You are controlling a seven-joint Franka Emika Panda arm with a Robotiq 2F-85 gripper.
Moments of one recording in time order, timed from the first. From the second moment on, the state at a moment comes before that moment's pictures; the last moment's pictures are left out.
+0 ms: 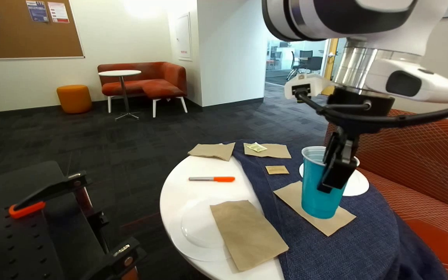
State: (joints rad) arm -0.19 0.58 -0.25 -2.06 0.29 2.48 0.58
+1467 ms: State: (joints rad) arm -0.26 0.67 -0.25 -2.06 0.38 2.51 0.57
